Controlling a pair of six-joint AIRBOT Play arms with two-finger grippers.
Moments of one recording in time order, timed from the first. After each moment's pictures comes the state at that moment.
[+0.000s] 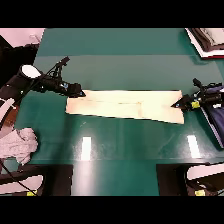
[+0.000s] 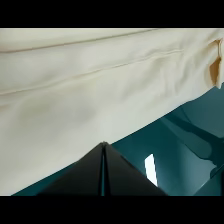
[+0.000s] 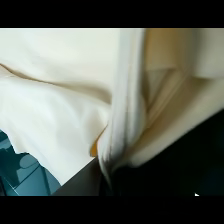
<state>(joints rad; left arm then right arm) -0.11 -1.39 1.17 0.81 -1.11 -1.24 -0.49 -1.67 1.11 -0.79 1.41 0.95</state>
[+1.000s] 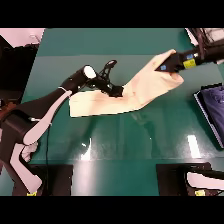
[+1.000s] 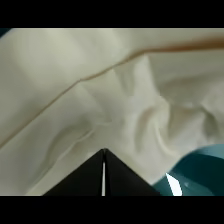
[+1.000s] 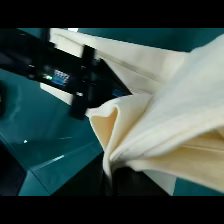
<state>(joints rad) -0.50 -1.89 1.65 0.81 -0.93 -1.35 0.02 -1.41 1.66 -0.78 1.49 1.33</state>
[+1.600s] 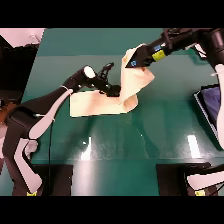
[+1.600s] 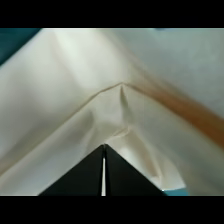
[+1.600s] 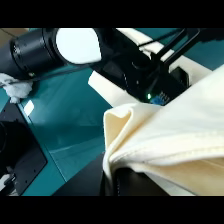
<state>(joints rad) -0.45 -1.93 1.69 0.83 -0.99 -1.39 0.27 -1.63 2.00 -0.78 1.55 1.40</state>
